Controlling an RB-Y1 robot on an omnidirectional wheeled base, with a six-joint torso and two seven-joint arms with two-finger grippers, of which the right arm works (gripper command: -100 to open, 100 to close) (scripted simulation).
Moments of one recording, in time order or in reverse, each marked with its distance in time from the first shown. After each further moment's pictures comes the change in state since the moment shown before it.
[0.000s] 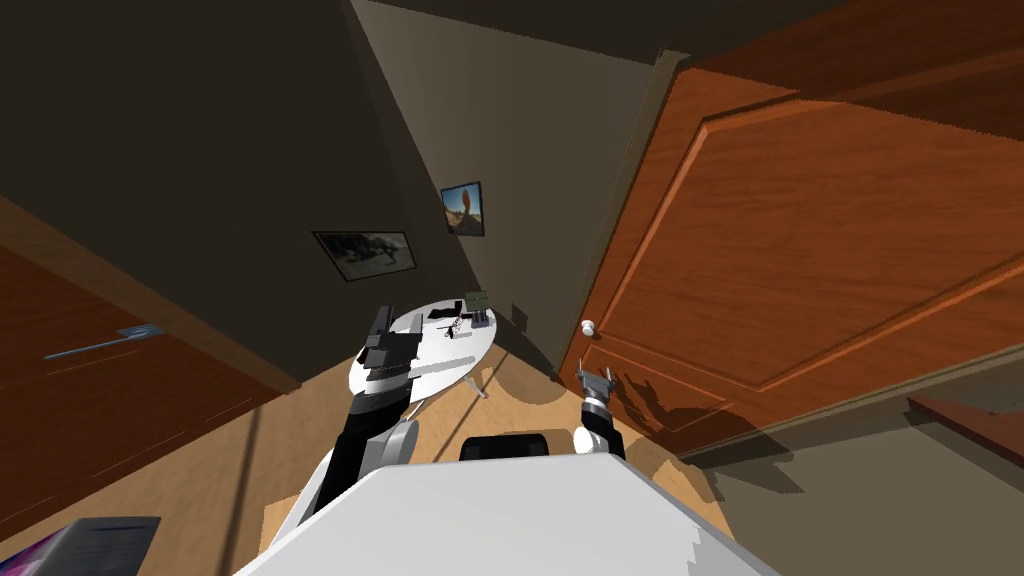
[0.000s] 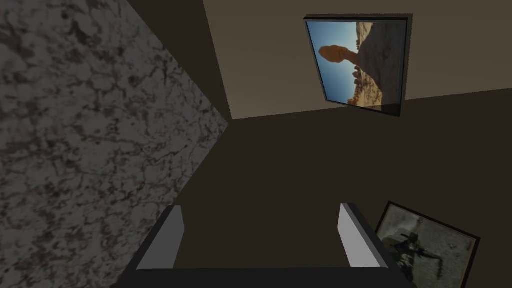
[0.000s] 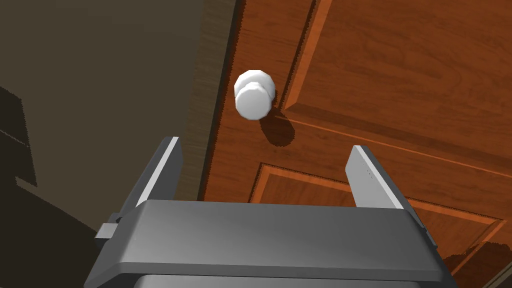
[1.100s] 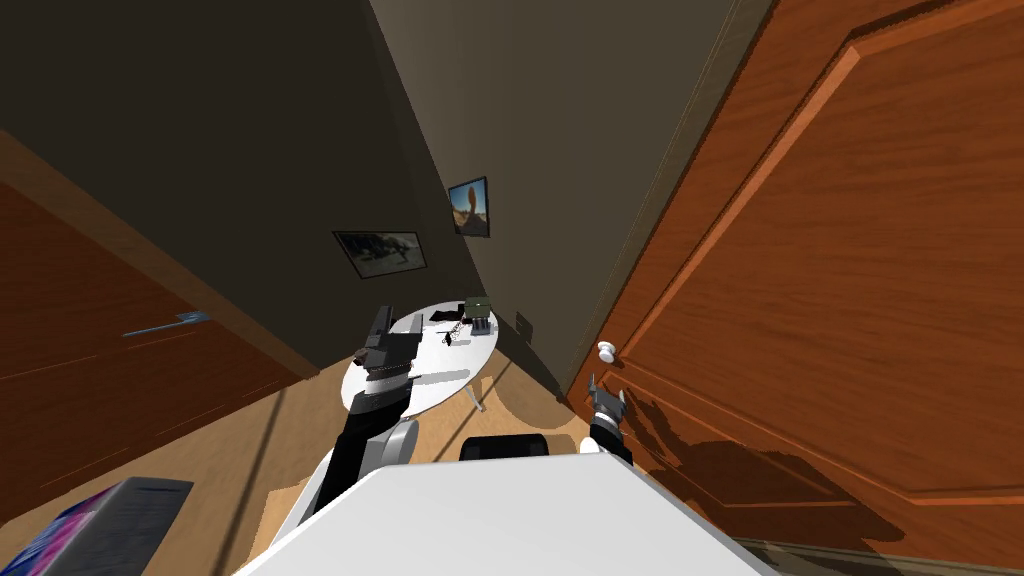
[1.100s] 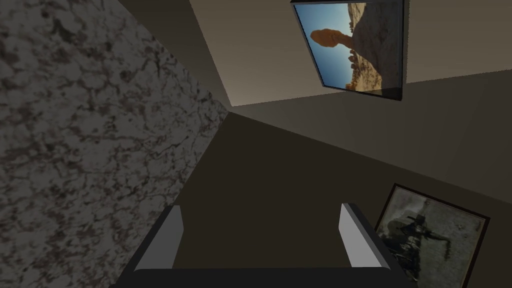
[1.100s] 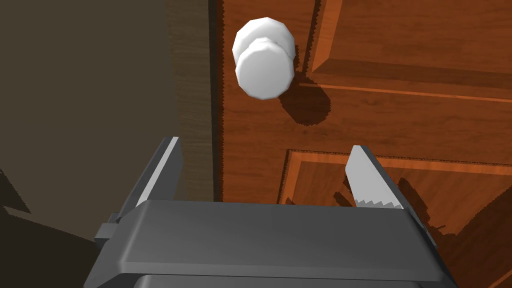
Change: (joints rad) arm -0.040 -0.036 0.039 0.215 -0.212 -0.092 -0.192
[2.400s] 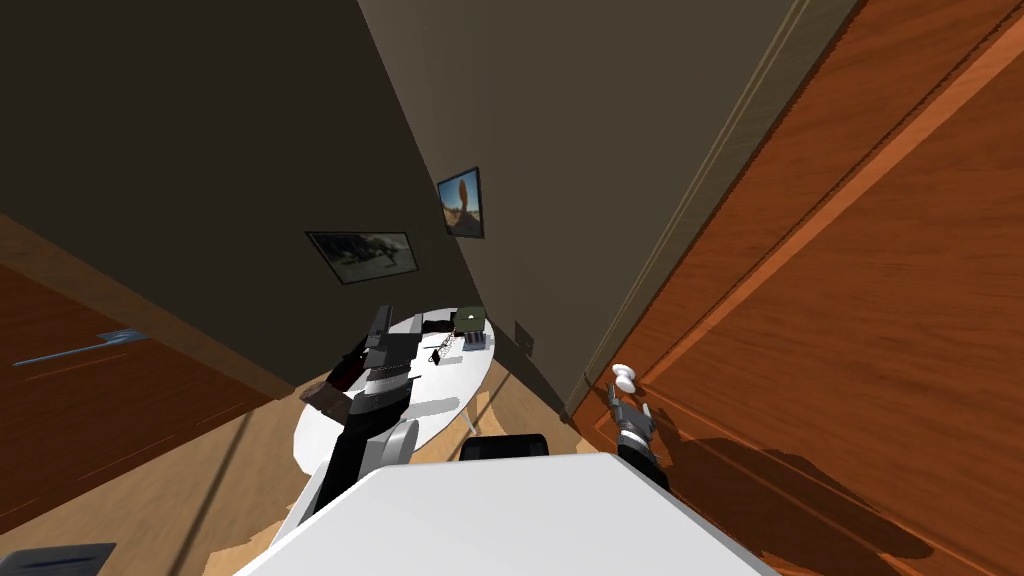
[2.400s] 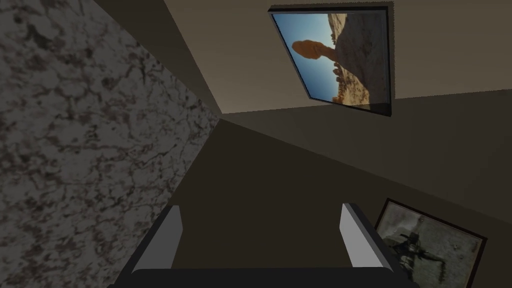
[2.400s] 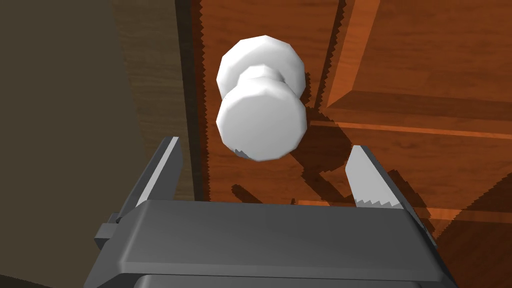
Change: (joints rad) arm 0.040 -0.140 0.014 0.108 0.018 -0.017 -0.230
